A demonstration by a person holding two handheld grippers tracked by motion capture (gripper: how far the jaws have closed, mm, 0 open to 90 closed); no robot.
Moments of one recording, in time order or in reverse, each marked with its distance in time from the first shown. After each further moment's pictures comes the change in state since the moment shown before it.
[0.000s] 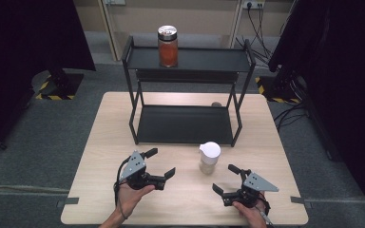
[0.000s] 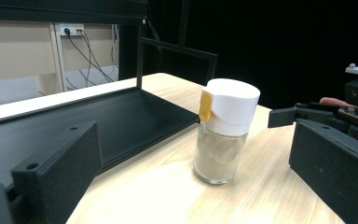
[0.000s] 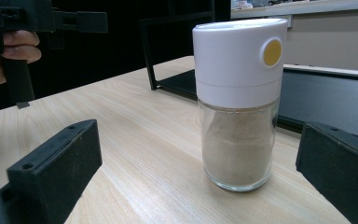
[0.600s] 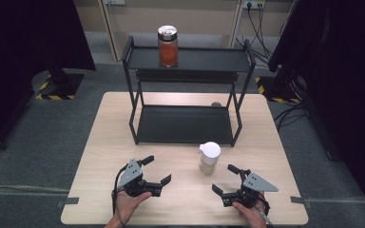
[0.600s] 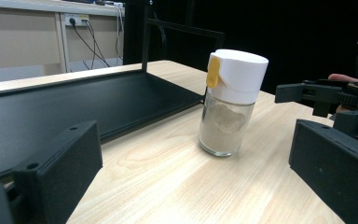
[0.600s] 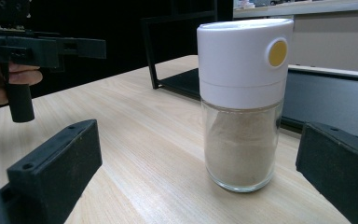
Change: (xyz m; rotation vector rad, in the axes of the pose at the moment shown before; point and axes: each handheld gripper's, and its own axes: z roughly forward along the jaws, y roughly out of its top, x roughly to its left) left arm 0.001 -0.031 -0.010 0.017 0.007 -0.031; right arm 0.001 0.001 0.001 0.004 0.007 -0.010
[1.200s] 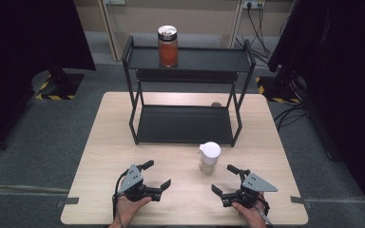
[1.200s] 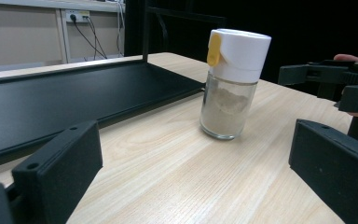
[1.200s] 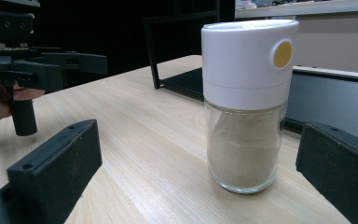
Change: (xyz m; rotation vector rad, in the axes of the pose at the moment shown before) left arm -0.001 -0.017 -0.003 0.009 0.015 0.009; right arm 0.001 0.001 0.001 0.001 0.004 -0.007
